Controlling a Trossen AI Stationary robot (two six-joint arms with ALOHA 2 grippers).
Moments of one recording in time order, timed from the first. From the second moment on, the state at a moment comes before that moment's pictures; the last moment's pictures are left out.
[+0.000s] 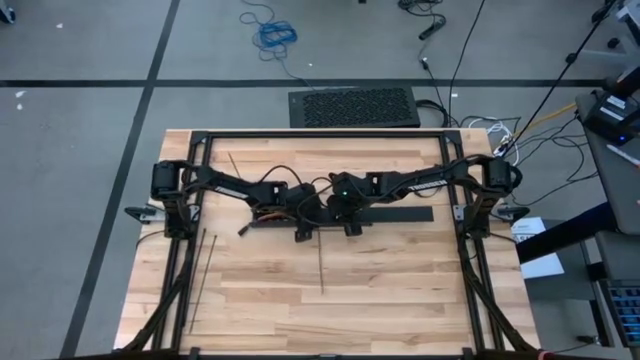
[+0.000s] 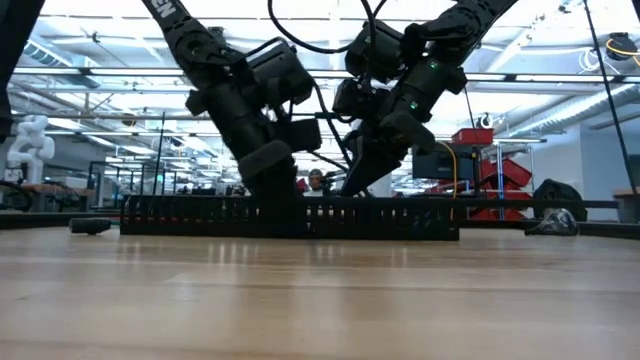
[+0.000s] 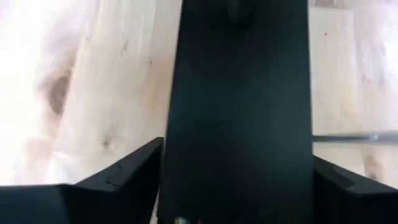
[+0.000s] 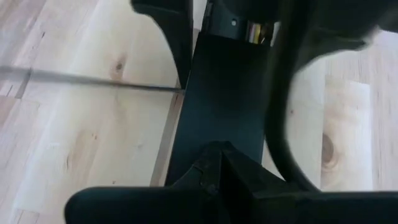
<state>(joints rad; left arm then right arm) 0.13 1.81 0.95 -0.08 0.09 0.02 -0.14 1.81 1.07 -0.24 -0.14 -0.32</state>
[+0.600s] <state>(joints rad) 0.13 1.73 0.98 -0.37 0.05 0.11 -0.14 1.81 1.07 -0.26 -0.14 -0.33</state>
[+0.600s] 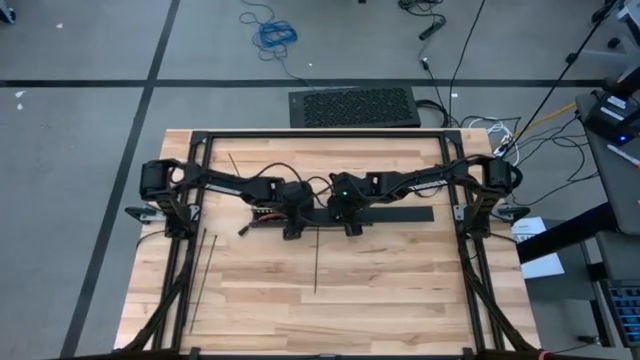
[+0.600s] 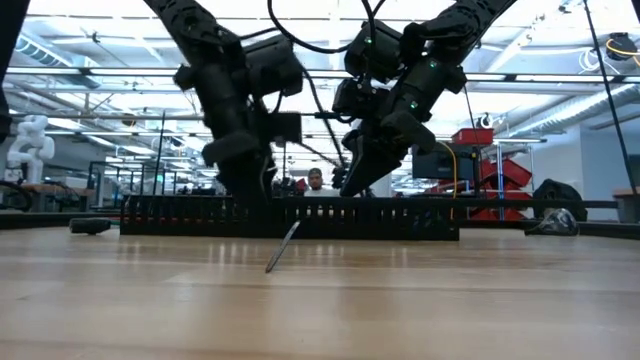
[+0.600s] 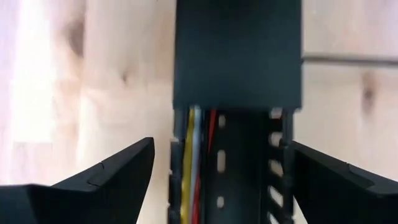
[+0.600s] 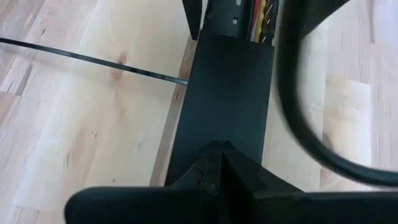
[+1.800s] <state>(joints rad) 0.07 1.71 0.76 0.06 0.06 0.05 -0.14 1.87 1.07 -0.11 -0.25 -0.34</state>
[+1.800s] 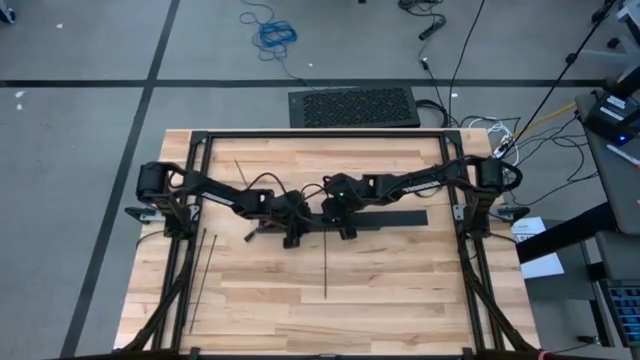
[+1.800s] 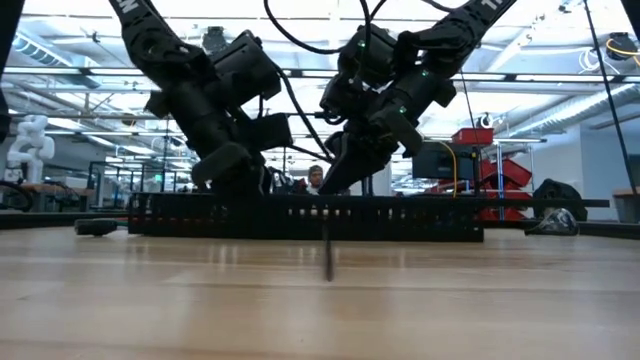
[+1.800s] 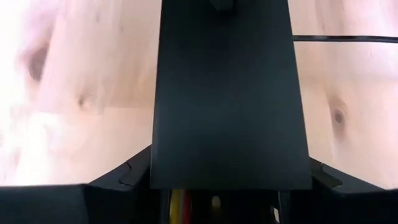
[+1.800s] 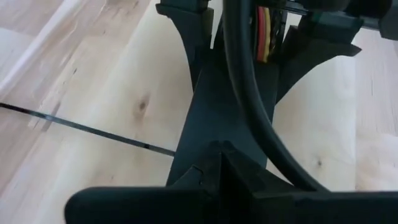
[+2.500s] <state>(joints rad) 0.07 1.73 0.85 -0.11 0.07 0.07 -0.12 1.87 1.07 -0.06 -0.31 -0.37</state>
